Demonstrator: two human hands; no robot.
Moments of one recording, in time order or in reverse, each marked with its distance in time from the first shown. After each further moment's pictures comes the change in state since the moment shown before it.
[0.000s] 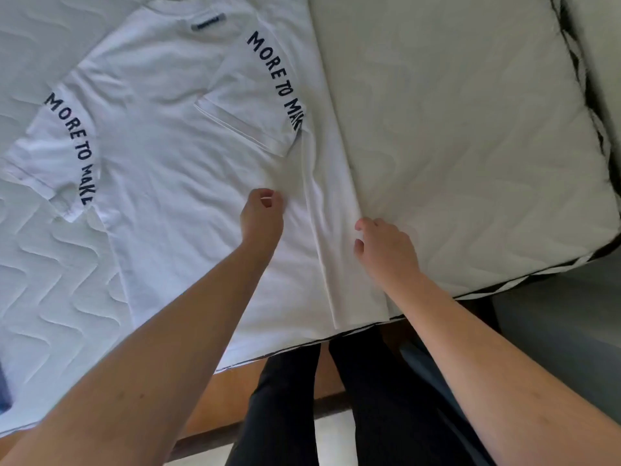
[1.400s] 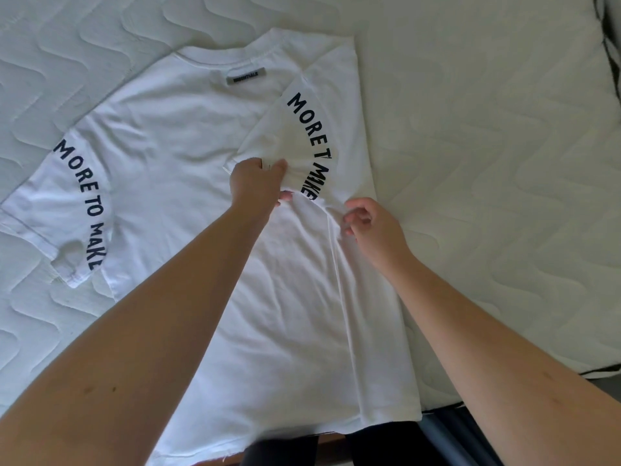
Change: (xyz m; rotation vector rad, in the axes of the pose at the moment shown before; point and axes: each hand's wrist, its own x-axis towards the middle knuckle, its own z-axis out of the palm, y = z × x) left_hand 0.164 0.101 -0.044 -0.189 -0.030 -0.052; right_hand 0.172 -0.065 -0.037 0.894 0.009 0.113
